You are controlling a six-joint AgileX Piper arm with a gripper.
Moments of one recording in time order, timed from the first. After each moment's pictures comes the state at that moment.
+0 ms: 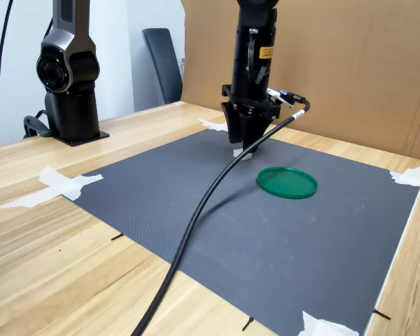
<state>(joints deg) 26.5 100.5 -63.8 -0.9 48.9 -39.7</state>
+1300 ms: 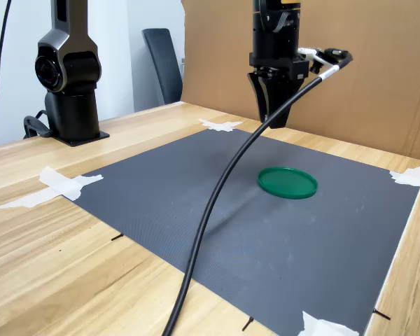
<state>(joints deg) 16.1 99.9 -78.7 0.0 57.9 -37.3</state>
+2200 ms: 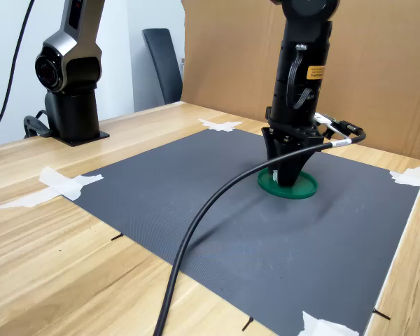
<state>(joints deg) 16.0 114.7 -83.9 -3.5 54.1 -32.8</state>
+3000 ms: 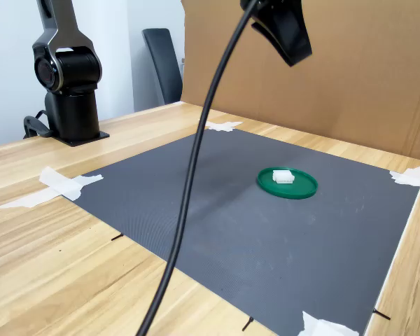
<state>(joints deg) 9.9 81.7 -67.2 3.4 34.4 -29.4</state>
